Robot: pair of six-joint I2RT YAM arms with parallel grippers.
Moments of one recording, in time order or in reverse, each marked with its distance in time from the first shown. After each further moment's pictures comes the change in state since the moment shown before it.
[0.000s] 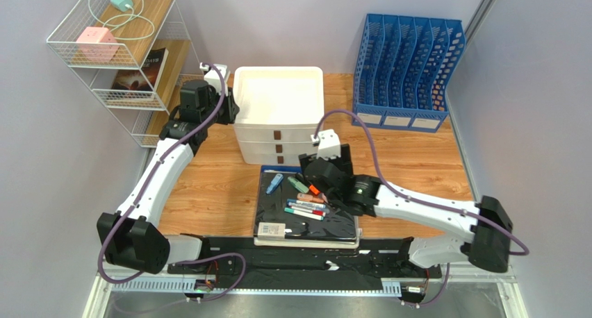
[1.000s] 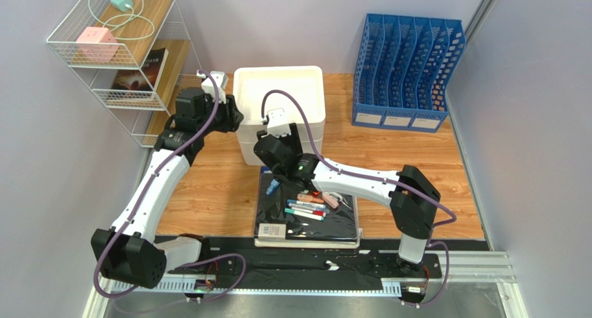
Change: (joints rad) left arm -0.001 -0.102 -0.071 -0.024 0.068 -0.040; right arm -0.028 0.561 0.478 0.231 0.066 -0.134
